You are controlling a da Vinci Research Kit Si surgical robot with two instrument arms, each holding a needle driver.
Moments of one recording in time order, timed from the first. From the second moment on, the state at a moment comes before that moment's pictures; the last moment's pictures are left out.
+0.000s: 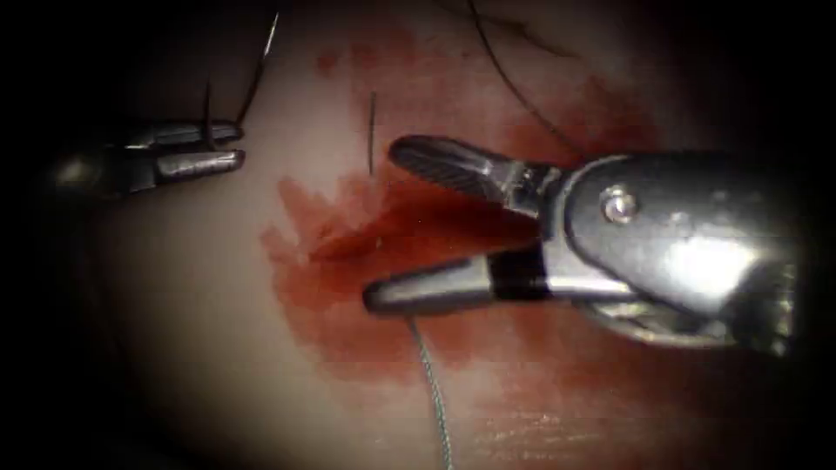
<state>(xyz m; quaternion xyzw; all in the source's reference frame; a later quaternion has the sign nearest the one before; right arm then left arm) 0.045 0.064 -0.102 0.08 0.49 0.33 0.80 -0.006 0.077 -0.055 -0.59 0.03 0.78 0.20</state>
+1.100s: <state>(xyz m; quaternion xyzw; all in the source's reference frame) 0.045 0.067 -0.087 0.11 0.45 0.39 0.79 -0.005 0.076 -0.055 -0.59 0.02 0.79 0.19</state>
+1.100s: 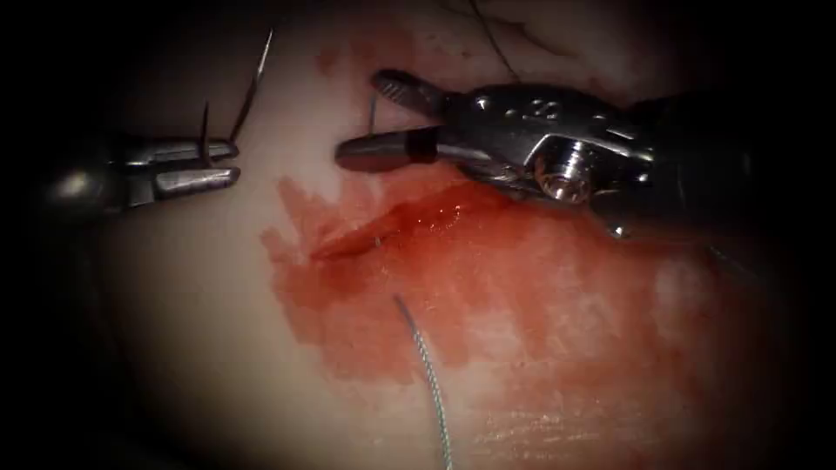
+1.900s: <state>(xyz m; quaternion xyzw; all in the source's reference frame) 0.045 0.068 -0.092 0.11 0.49 0.41 0.76 -0.006 0.076 -0.055 -0.59 0.01 0.79 0.18</state>
